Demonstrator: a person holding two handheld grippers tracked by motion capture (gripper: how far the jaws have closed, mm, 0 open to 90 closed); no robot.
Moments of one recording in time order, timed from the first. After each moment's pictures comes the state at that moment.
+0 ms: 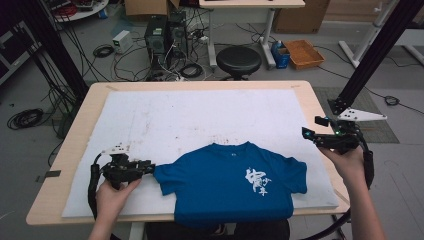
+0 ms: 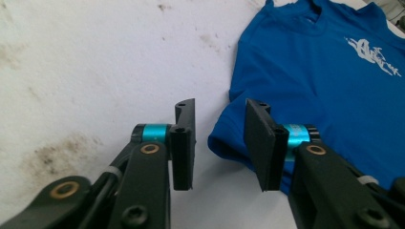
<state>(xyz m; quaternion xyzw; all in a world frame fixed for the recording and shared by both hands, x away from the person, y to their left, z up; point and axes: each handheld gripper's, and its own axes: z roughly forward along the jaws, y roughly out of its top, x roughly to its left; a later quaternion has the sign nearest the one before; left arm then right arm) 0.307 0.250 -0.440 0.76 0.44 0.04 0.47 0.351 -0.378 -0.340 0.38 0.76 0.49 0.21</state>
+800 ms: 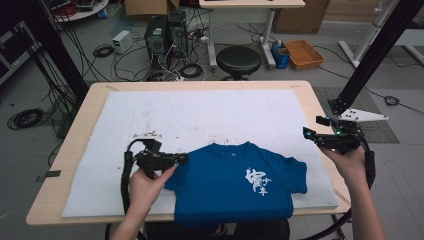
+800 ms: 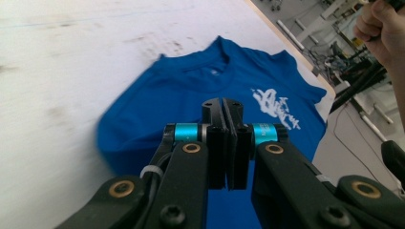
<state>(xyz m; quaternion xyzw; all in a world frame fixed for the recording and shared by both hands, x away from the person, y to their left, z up) 0.317 0.143 -0.389 0.74 0.43 -0.04 0.51 0.349 -0.380 -0.339 0.38 0.76 0.49 0.22</state>
